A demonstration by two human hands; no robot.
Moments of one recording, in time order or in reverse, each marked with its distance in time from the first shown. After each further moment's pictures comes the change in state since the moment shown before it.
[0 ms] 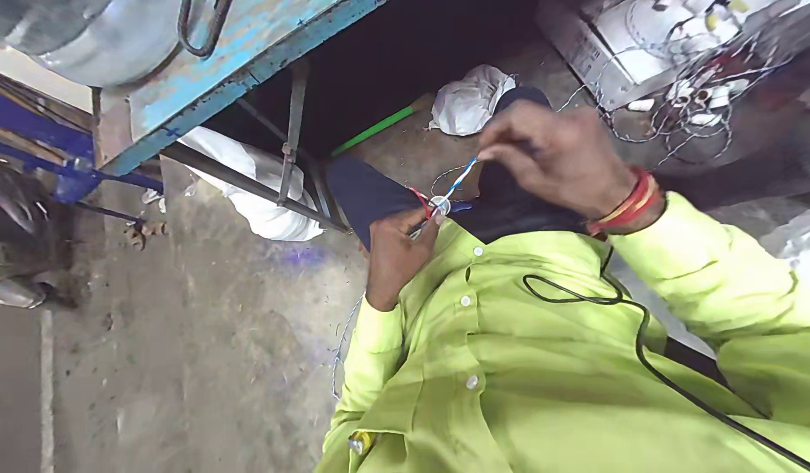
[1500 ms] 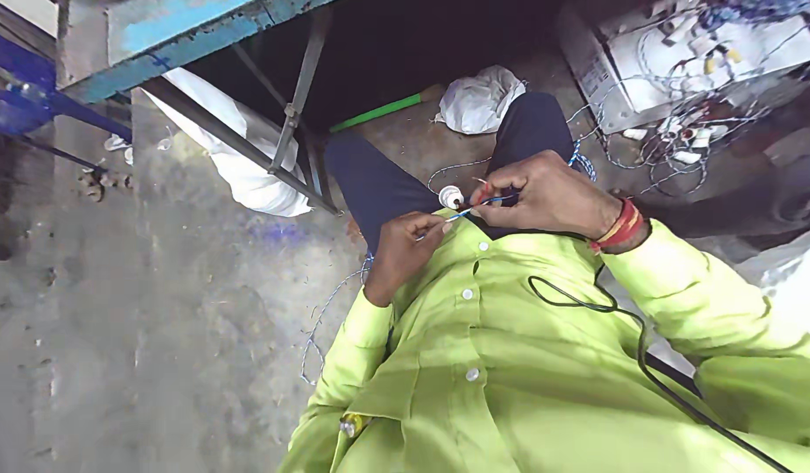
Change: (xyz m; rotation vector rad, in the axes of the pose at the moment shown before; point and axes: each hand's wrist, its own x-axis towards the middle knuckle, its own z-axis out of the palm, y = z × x) left_hand -0.022 -0.023 0.013 -0.205 -0.076 -0.081; right_hand -0.014 0.007 0.026 0.119 -0.374 0.081
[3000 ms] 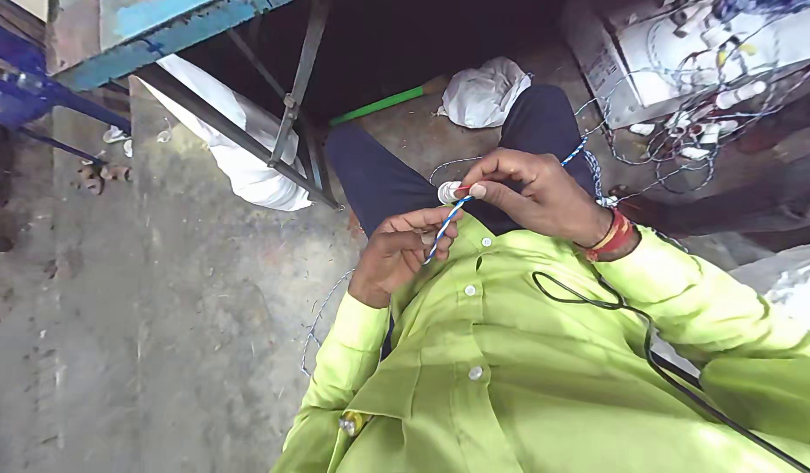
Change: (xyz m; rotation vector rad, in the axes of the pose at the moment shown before) left_hand -0.003 0.005 -0.014 -1.270 -0.299 -0.207; right_hand 0.003 -0.009 0.017 0.313 0.155 -0.069
